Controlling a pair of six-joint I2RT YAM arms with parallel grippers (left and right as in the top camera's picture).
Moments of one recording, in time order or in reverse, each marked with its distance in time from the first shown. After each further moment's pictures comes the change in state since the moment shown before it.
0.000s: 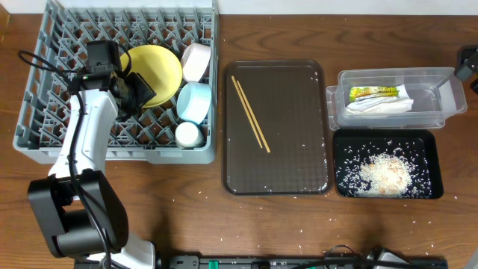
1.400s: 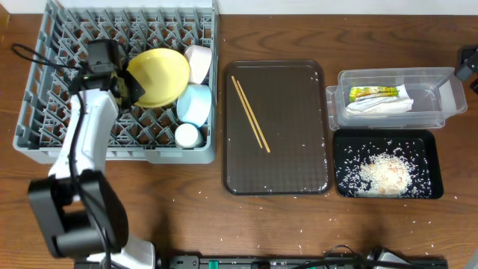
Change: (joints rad) left arm -0.001 -0.021 -0.004 0.052 -0.200 0.049; right arm 0.000 0.000 0.000 0.000 0.000 0.000
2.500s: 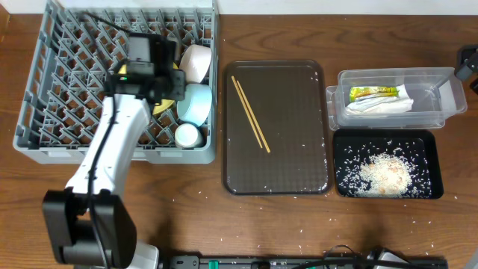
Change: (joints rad) left arm -0.239 -0.050 0.000 0.069 0.193 0.542; right arm 0.000 0.000 0.000 0.000 0.000 0.000
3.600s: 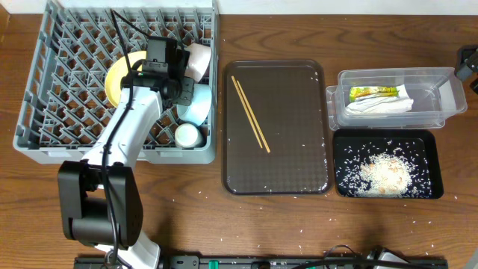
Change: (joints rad) left arm -0.023 0.122 0.000 0.023 -0.068 0.058; right arm 0.000 0.000 0.000 0.000 0.000 0.000
